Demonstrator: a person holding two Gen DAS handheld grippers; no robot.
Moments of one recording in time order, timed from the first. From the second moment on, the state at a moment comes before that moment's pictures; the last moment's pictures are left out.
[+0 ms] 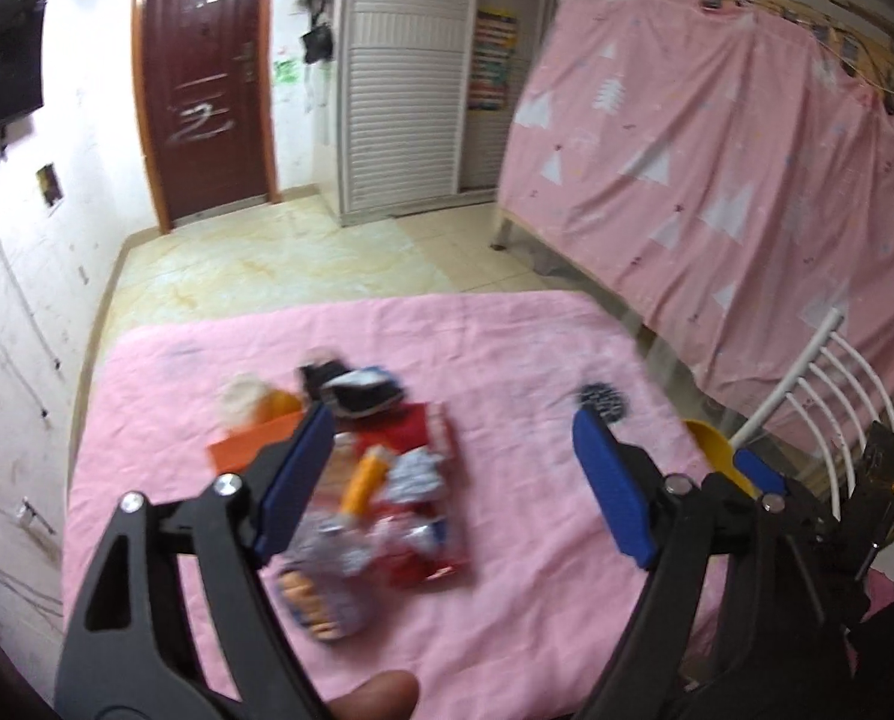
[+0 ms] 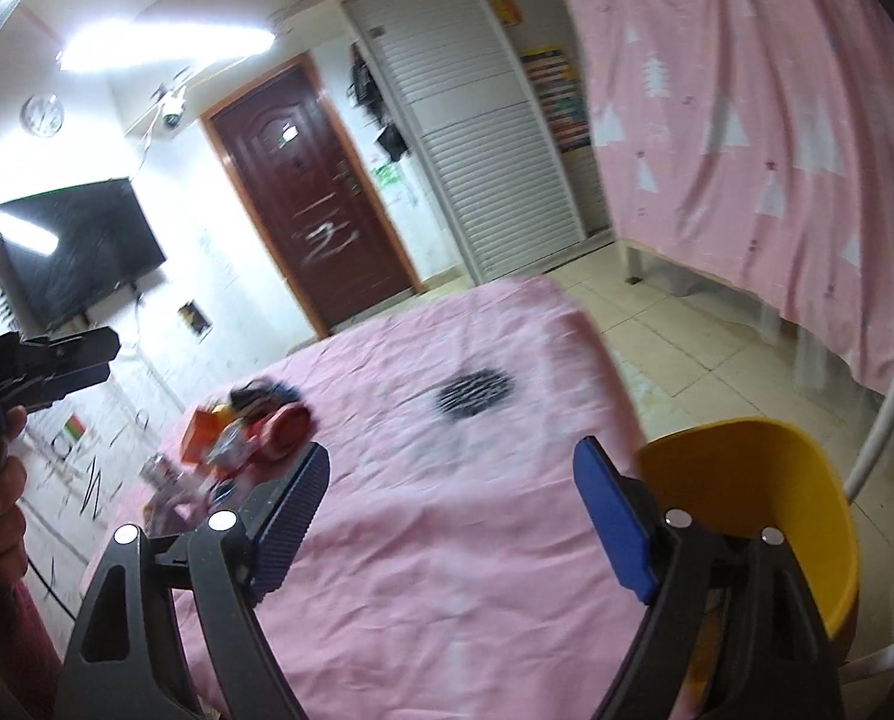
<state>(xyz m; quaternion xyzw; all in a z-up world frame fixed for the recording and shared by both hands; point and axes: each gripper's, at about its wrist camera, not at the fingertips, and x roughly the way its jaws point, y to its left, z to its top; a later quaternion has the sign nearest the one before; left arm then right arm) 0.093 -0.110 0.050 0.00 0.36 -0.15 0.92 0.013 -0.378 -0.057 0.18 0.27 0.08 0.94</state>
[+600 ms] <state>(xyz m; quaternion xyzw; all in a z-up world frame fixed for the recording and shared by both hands) 0.115 -0.045 -0.028 -0.04 0.44 -0.13 0.89 0.044 -0.259 -0.064 0.10 0.34 0.15 0.92</state>
